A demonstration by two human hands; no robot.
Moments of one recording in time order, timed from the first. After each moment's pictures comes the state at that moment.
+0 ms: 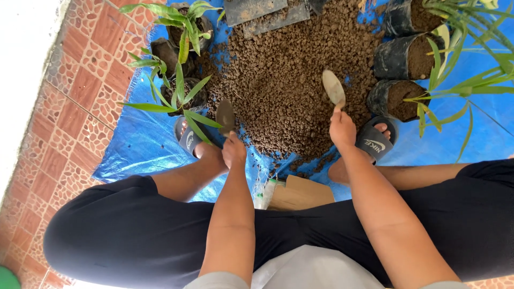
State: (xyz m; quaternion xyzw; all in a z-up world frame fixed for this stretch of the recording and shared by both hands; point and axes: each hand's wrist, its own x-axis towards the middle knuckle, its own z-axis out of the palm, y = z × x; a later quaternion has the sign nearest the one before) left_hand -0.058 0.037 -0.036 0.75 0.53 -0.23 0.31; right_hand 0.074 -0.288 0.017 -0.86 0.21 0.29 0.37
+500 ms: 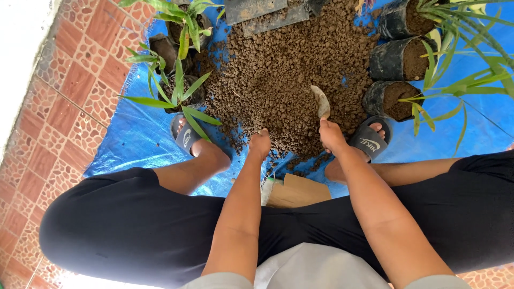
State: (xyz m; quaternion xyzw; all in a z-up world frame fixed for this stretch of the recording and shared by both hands) left_hand -0.028 -0.022 -0.035 0.69 0.43 -0.36 0.46; right_hand 0.062 -0.269 0.040 -0.76 0.24 0.44 0.43
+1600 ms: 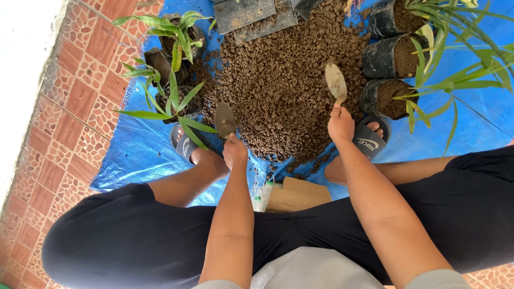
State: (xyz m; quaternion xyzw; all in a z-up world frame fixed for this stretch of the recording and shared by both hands) left_hand -0.032 0.013 0.015 0.75 0.53 -0.21 0.33; right_hand 0.082 -0.299 0.011 -0.87 0.23 0.24 0.37
